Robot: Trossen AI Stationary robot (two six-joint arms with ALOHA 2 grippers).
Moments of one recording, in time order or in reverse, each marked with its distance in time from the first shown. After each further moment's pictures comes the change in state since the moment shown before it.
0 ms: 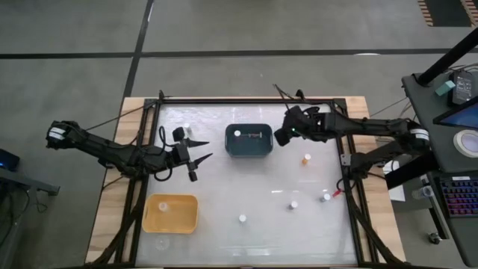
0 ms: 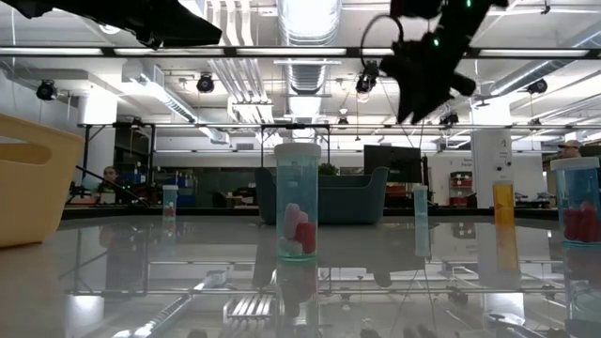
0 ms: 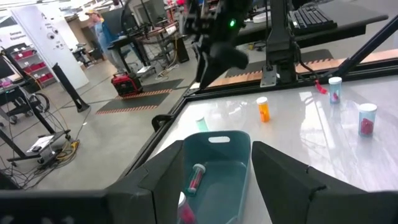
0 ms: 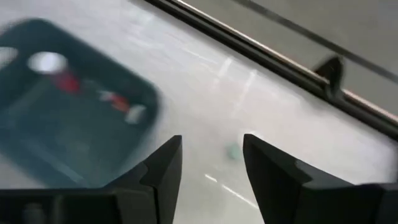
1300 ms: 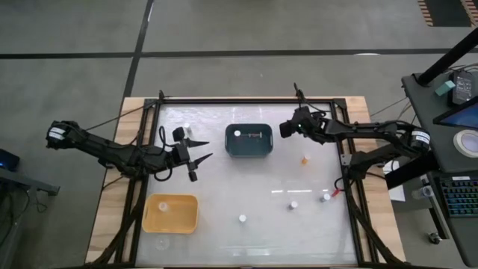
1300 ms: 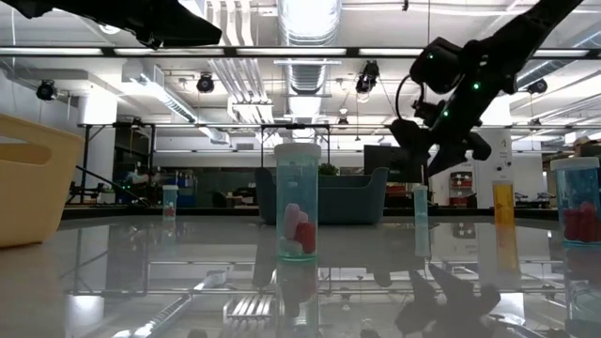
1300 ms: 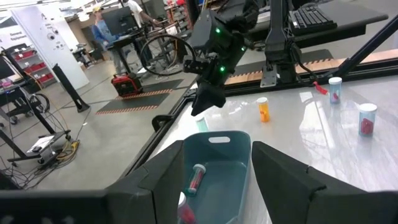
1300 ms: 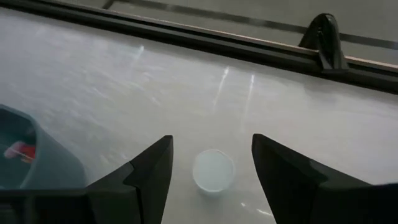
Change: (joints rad) left arm 0.000 0.000 0.000 0.001 0.000 0.002; right arm -0.216 0.000 -0.444 0.653 -0.015 -0.005
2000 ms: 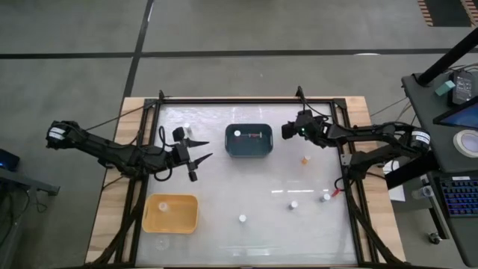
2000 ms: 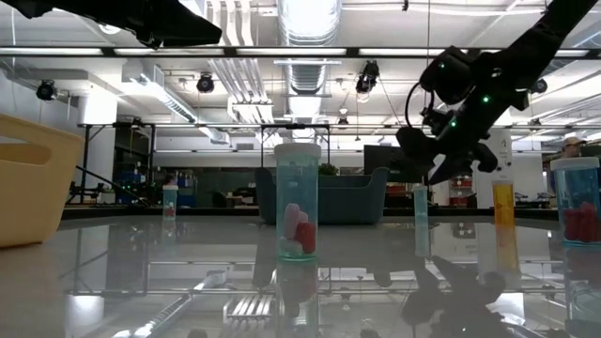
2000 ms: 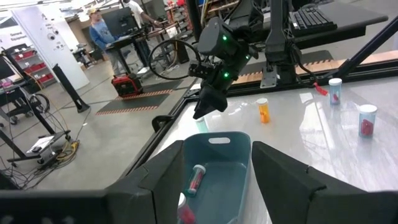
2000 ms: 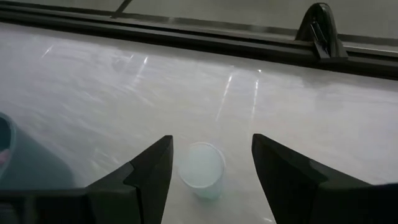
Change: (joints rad) left arm 0.000 0.000 0.000 0.004 0.000 0.000; right arm -0.006 0.000 -0.105 0.161 0.017 0.021
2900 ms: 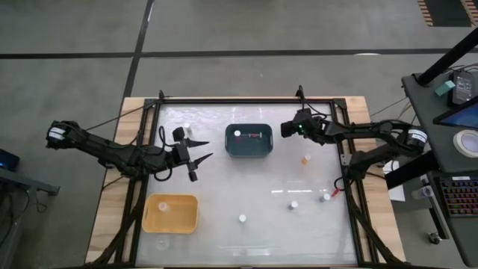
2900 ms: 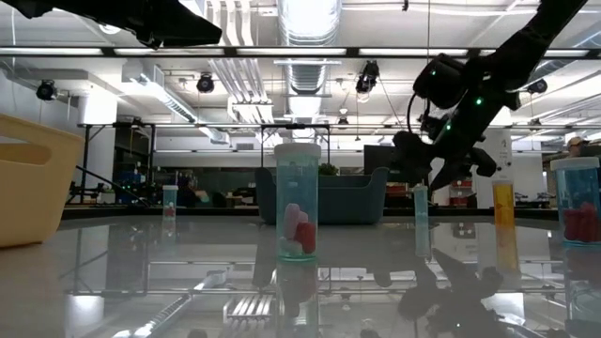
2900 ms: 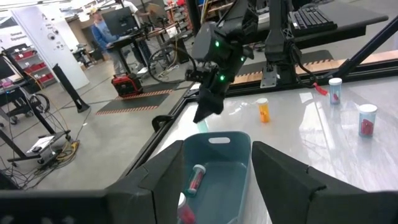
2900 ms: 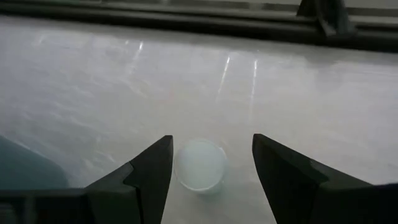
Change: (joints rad) left arm 0.000 0.000 0.000 -0.001 0.000 0.000; right arm -0.035 0.066 0.046 -0.061 -0.056 0.062
